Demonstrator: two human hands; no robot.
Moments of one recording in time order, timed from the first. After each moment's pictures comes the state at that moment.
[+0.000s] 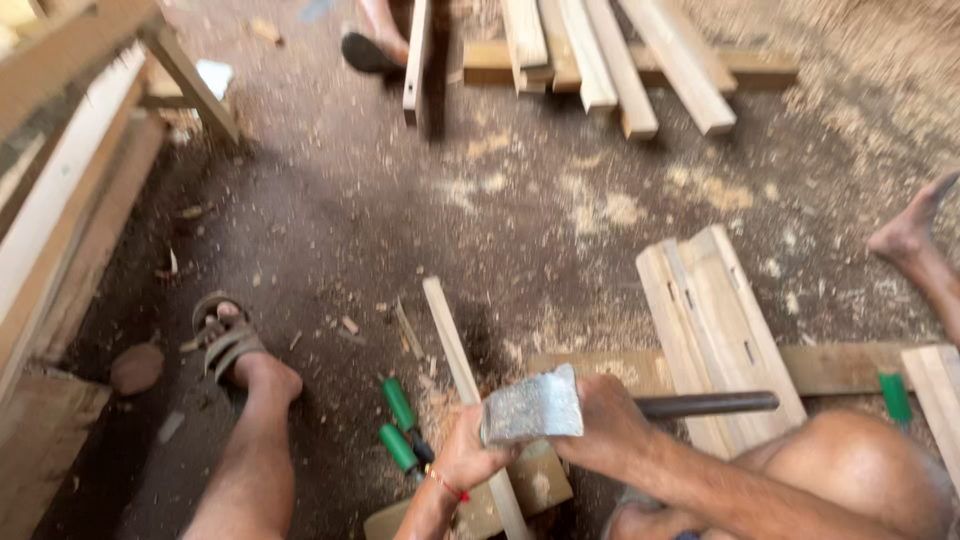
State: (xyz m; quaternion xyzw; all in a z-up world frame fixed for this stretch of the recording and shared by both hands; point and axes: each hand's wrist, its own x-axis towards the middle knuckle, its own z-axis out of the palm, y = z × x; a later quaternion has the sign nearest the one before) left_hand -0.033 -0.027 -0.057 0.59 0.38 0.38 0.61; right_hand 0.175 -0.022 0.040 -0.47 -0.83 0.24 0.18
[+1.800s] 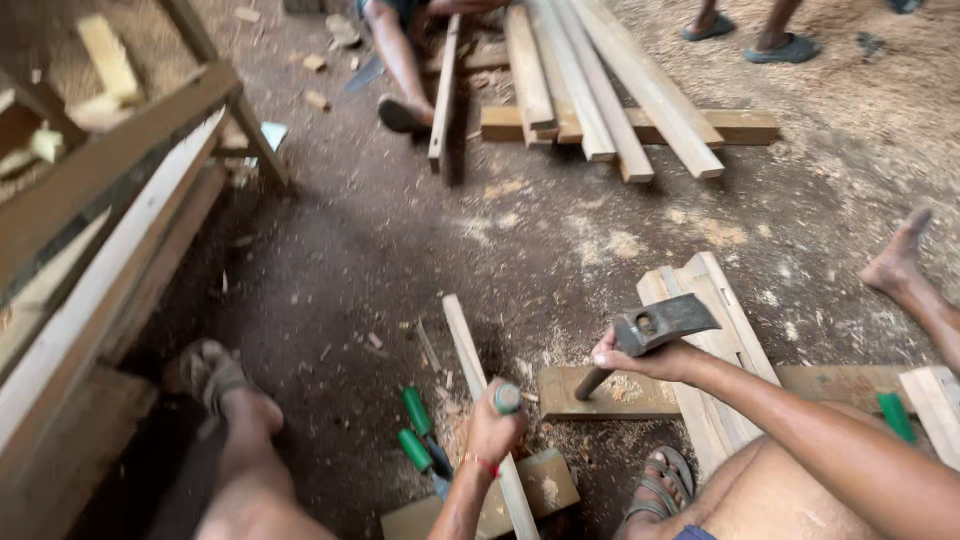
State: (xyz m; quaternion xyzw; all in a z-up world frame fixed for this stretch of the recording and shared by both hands) left_hand 0.000 -0.018 -0.112 0.50 0.52 0.47 0.52; right_hand 0.290 0.051 0.008 -0.49 -0.74 0.43 0.18
